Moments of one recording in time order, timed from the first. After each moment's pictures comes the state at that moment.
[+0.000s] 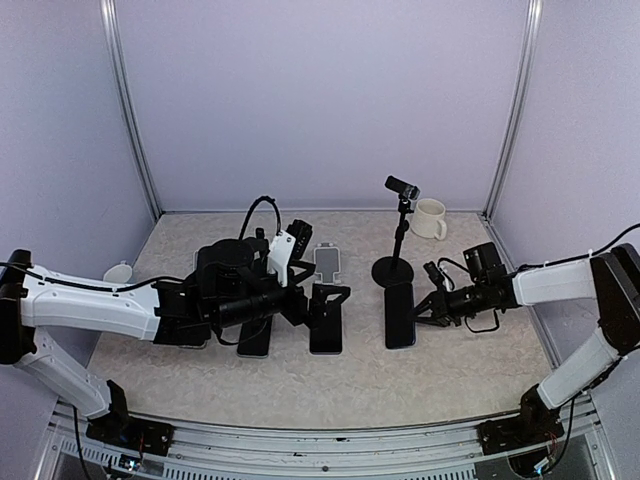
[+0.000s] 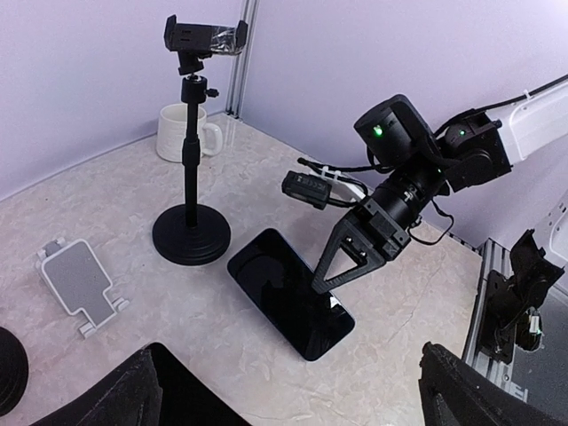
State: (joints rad) left arm -1.10 1.43 0.86 0.36 -0.12 -0.24; right arm 0.31 1.49 0.64 -0.06 -0.78 0.41
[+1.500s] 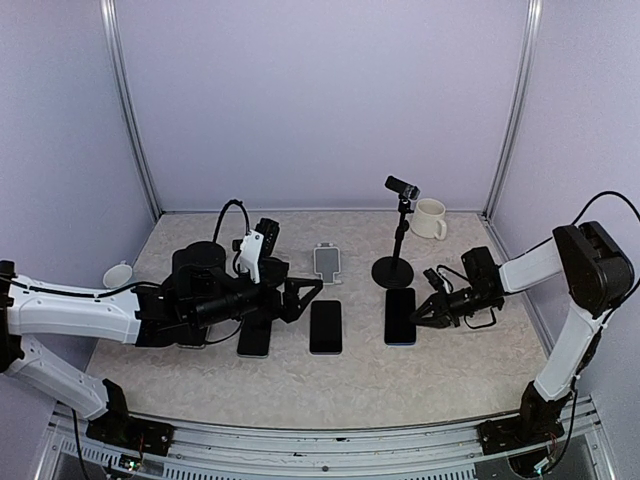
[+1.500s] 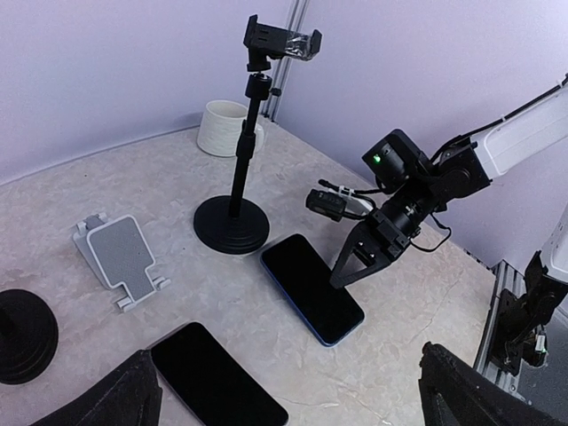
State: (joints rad) left arm -1.02 1.32 0.73 0.39 -0.11 -0.29; right arm 0.20 1.77 0.76 -0.10 -0.91 0.27
